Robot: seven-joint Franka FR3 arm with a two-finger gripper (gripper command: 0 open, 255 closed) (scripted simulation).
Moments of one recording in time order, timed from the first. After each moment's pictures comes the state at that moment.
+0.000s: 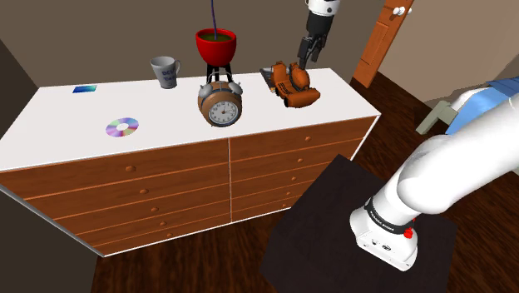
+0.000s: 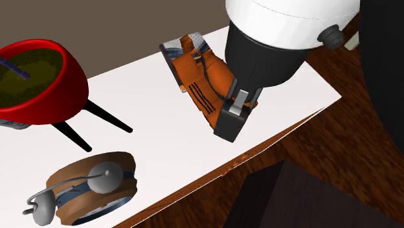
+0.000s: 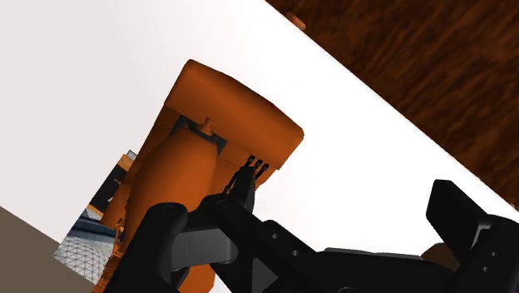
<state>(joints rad) -0.06 -0.24 -0.19 -2.04 -0.05 1.82 -0.32</state>
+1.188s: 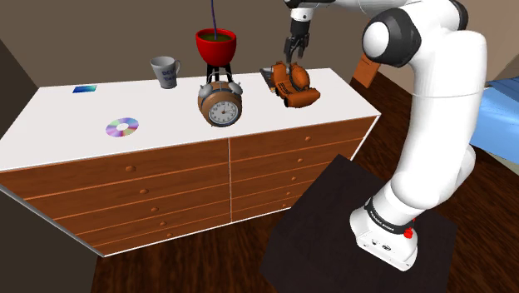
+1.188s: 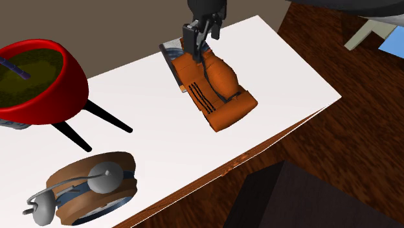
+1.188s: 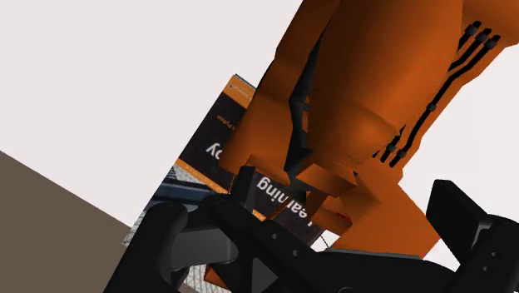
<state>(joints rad) -0.23 0.50 -0.29 -1.29 0.13 1.72 -0.51</state>
